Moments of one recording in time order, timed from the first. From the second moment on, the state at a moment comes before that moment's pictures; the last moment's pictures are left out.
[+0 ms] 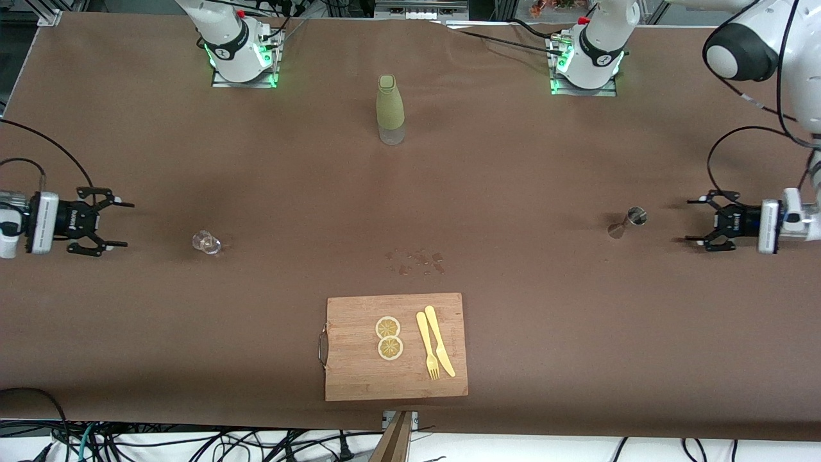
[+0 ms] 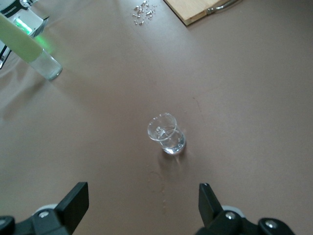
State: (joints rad) left arm 0.34 0.93 0.45 -1.37 -0.85 1.26 2.03; right arm -0.44 0.56 -0.03 -1.60 0.59 1.61 -1.80
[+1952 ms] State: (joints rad) left arm 0.00 0.19 0.05 -1.31 -0.09 1.53 -0.03; right arm -0.01 -0.12 -0.03 -1.88 -0.04 1.69 0.04
